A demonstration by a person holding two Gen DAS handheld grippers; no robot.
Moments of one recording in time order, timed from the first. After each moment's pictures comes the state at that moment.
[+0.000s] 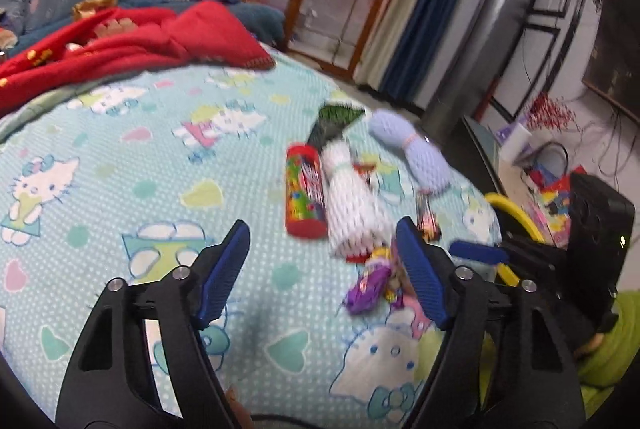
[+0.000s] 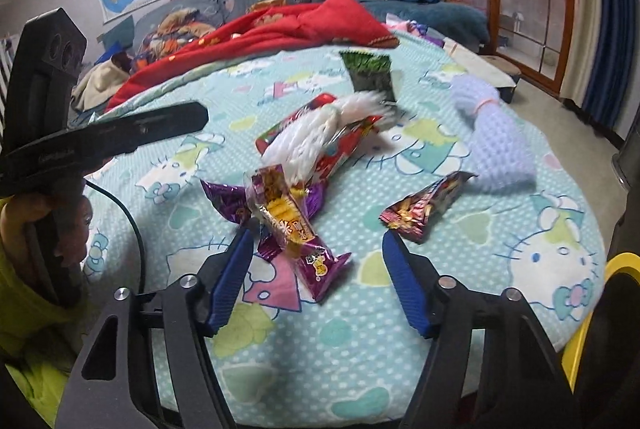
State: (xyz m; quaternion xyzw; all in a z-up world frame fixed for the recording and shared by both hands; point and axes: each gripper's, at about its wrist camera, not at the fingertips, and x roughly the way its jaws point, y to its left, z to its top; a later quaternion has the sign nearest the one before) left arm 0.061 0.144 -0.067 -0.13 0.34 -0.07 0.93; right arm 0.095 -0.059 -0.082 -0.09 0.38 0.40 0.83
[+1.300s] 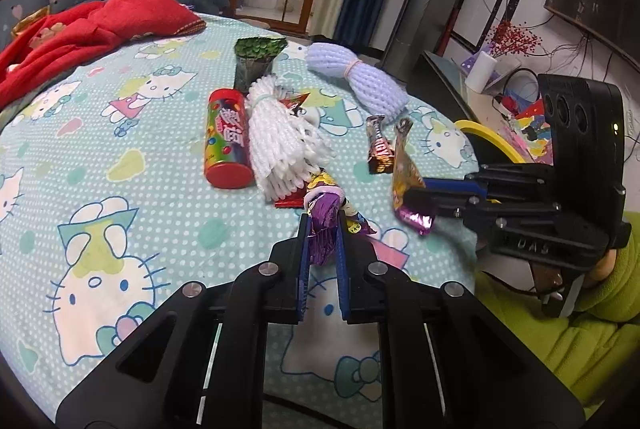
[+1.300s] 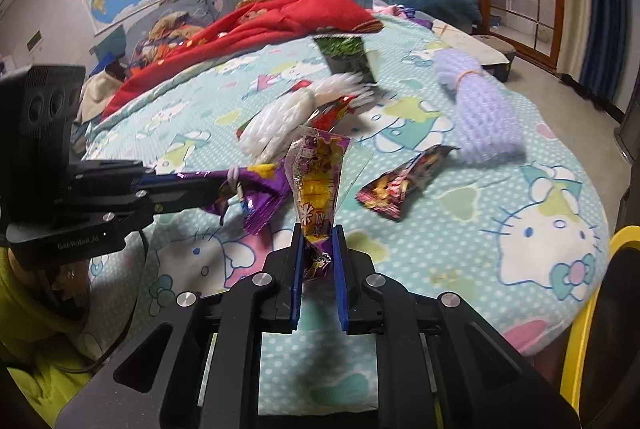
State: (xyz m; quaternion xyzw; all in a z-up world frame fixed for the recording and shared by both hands) left arm 0.065 0.098 -0.087 -0.06 0.39 -0.16 0.90; right arm 0.104 -0.095 -0.077 -0.06 0.40 0.38 0.83
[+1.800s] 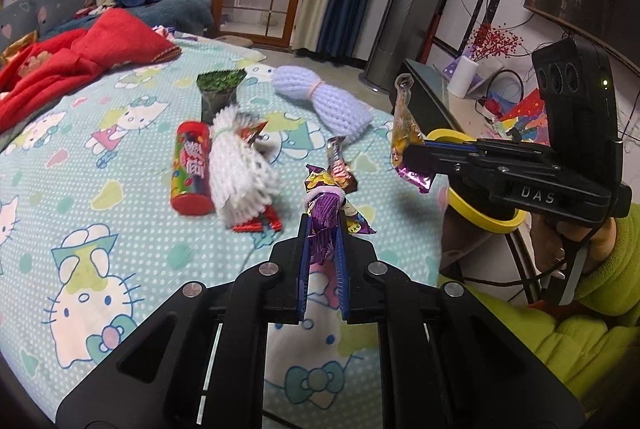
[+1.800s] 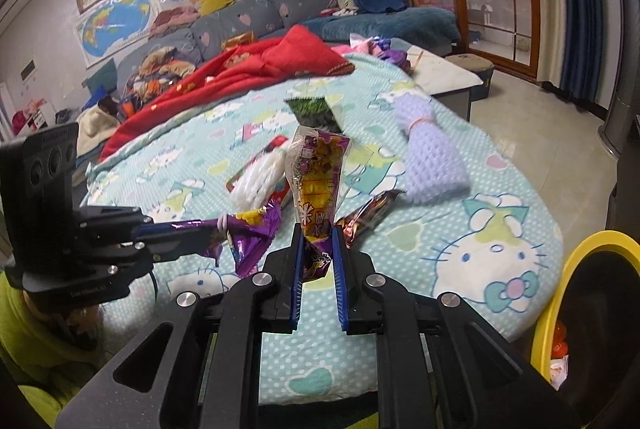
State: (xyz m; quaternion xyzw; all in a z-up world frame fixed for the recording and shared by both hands) left arm 0.057 0.071 -0.066 -0.05 0.37 -0.17 0.91; right arm 0.107 -0.128 -0.037 -0.02 0.36 0.36 0.86
